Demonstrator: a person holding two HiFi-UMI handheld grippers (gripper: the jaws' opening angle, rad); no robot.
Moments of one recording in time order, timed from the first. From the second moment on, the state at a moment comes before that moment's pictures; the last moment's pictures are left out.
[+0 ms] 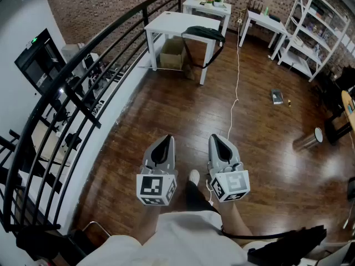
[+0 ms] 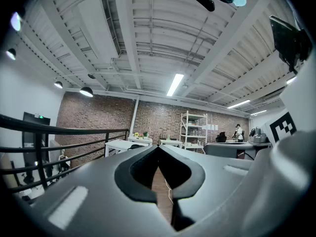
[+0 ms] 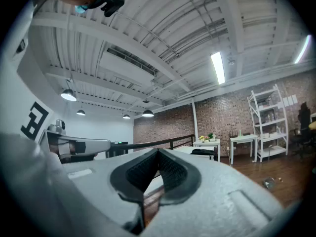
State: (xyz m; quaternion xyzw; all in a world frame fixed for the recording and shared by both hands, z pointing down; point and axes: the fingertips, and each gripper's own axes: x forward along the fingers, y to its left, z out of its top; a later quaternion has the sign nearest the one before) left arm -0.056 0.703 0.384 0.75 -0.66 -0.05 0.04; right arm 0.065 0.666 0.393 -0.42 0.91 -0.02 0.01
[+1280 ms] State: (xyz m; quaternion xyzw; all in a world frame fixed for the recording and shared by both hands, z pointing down) left arm -0.075 0.154 0.342 0.76 -0.65 -0.05 0.04; right arm 0.030 0.116 0.354 -0.41 0.91 -0.02 0.02
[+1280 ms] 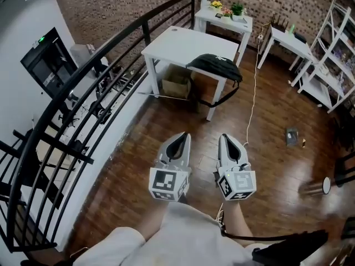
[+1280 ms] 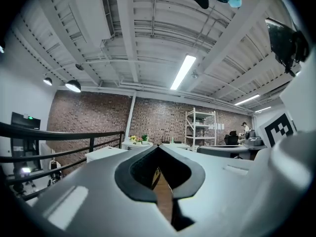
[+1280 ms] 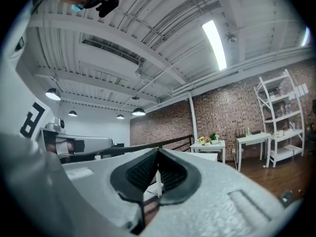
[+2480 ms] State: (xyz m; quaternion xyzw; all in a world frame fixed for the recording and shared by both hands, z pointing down) left arm -0.030 -0.352 0.386 0.78 -0.62 0.01 0.06; right arm 0.108 -0.389 0.402 -0.46 0.89 -0.06 -0.01
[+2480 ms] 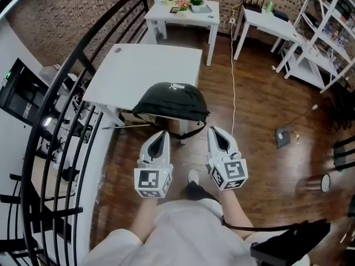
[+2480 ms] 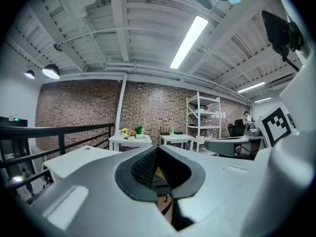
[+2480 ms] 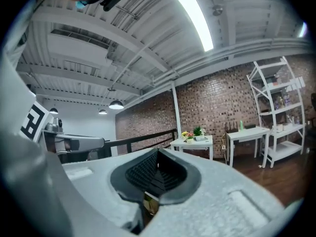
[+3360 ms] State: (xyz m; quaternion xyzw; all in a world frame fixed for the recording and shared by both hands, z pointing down) left arm 0.012 -0.484 0.642 0.78 -0.54 0.19 0.25; right arm 0.119 -0.537 0.781 -0.38 0.84 -0.14 -0.37
